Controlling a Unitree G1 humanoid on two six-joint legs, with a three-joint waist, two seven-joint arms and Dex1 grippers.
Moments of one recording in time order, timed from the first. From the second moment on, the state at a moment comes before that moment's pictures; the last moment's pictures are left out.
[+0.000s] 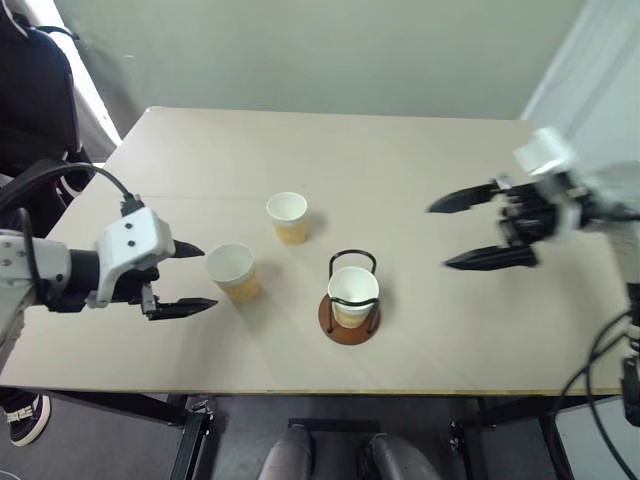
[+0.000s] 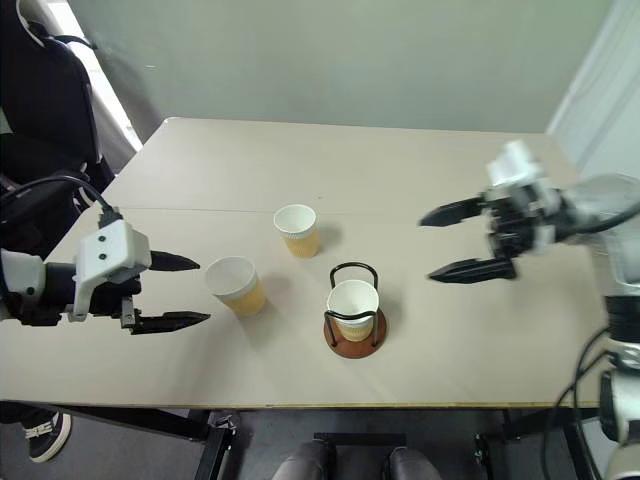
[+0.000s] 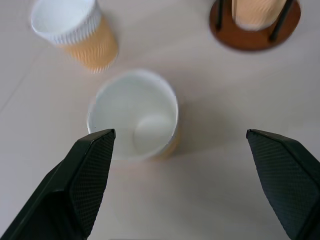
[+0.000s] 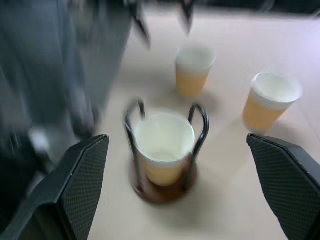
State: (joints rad) left arm -0.20 1.25 0.21 -0.22 -0.43 0.48 -1.20; right arm -0.75 -0.95 -0.11 0.03 0.64 0.69 1.59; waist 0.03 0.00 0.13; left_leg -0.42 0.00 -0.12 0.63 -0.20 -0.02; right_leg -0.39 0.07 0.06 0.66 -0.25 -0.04
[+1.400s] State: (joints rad) left arm -1.02 0.92 -0.09 0.07 -0.38 0.38 -1.46; right arm -0.39 -1.00 -0.41 -0.35 1.00 0.83 1.18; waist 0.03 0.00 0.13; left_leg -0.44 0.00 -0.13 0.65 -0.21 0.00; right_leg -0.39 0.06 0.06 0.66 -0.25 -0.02
